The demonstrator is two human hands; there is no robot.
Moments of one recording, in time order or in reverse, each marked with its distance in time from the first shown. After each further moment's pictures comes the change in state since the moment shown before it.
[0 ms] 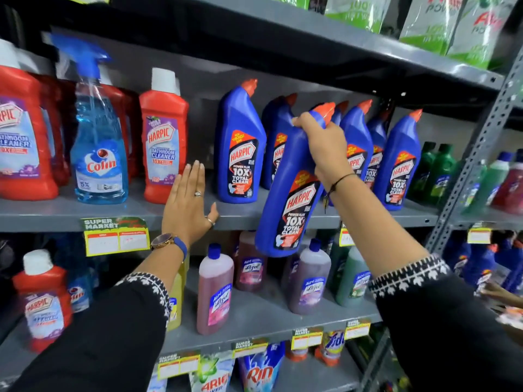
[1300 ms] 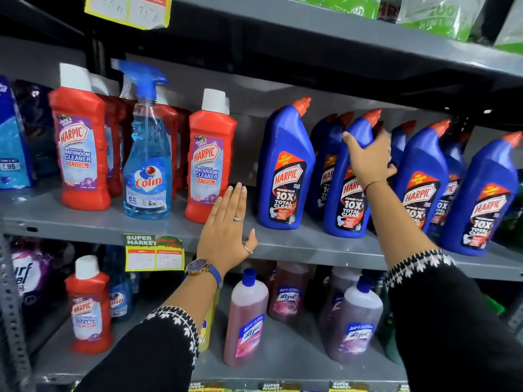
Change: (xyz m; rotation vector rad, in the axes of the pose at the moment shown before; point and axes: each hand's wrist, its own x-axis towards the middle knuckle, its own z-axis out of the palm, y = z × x) left_hand 0.000 0.001 0.003 0.062 0.013 -0.025; right_hand 0.117 0.064 0.038 -0.403 0.154 -0.068
